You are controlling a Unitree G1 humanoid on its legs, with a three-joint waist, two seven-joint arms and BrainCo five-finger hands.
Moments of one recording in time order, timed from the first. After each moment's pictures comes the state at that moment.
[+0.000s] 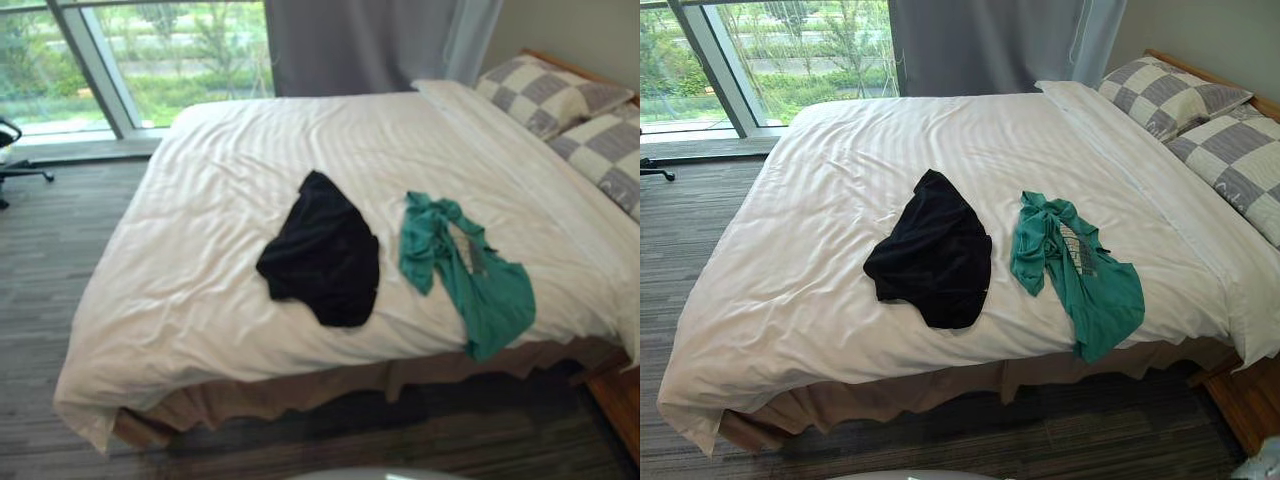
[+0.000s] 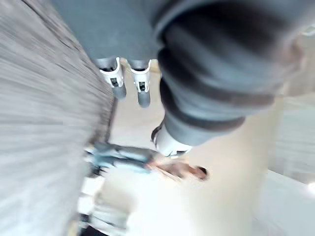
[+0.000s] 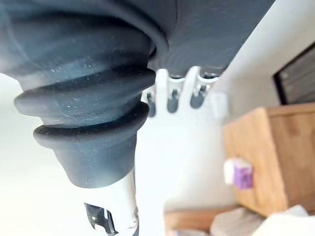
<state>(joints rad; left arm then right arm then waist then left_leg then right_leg) 0.02 0.62 1.07 0.51 -0.42 -0.22 0.45 -0.07 -0.45 -1.02 0.47 0.20 -0.10 -0.46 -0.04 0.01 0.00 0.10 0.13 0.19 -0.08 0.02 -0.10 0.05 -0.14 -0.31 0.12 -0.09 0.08</state>
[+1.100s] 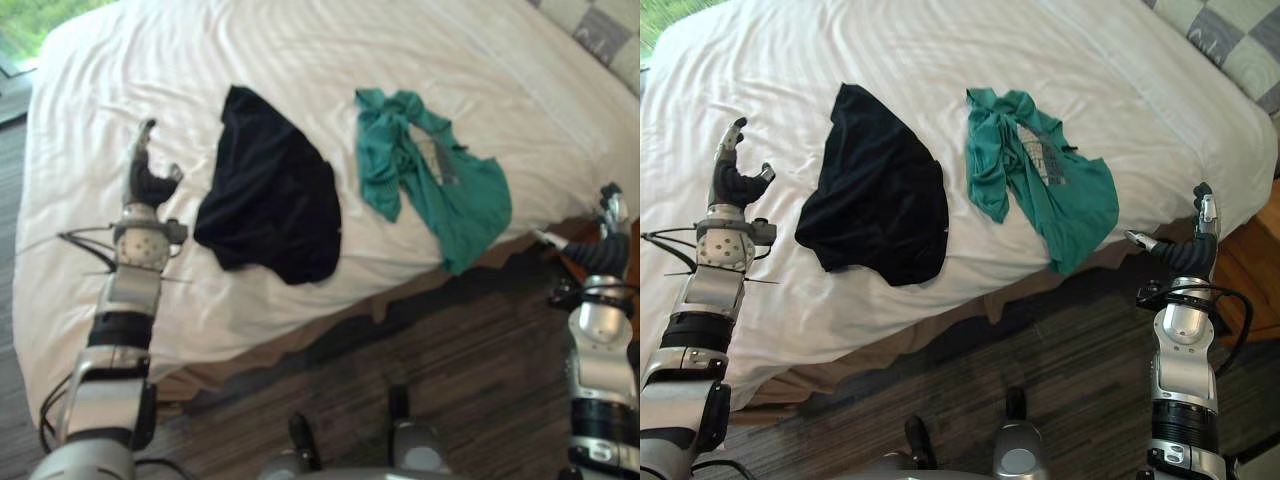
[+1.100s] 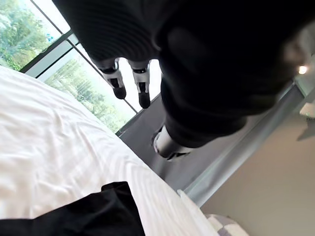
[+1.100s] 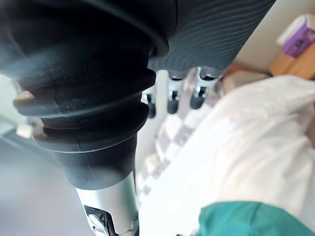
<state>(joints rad) -0.66 0.60 0.04 0.58 0.19 -0.16 0.24 -0.17 -0.44 -0.37 0.10 -0.04 -0.14 -0.21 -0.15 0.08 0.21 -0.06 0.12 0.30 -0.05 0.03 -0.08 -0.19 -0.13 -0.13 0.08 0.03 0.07</state>
